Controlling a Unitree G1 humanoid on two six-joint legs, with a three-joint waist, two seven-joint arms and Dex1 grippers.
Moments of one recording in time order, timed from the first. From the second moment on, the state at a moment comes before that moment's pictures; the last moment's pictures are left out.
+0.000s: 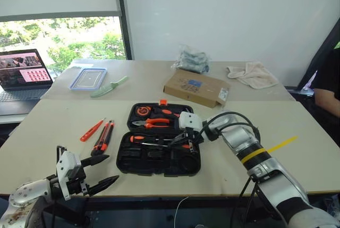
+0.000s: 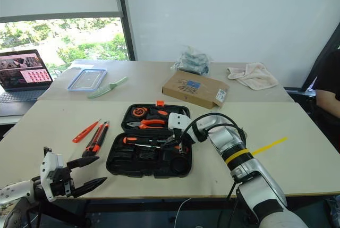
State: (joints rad) left arm 0.17 0.72 0.30 -0.09 -0.53 0.08 -1.14; right arm -0.89 -0.38 0.42 0.44 -0.07 0.22 1.25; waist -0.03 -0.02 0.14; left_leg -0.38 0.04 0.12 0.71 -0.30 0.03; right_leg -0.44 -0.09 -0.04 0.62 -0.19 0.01
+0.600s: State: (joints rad) left arm 0.36 0.65 0.67 0.13 -0.56 0.05 -1.00; right arm -0.42 -0.52 -0.03 0.08 0.34 0.07 1.30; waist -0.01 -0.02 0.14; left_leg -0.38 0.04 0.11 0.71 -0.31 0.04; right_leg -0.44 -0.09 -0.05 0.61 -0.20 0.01
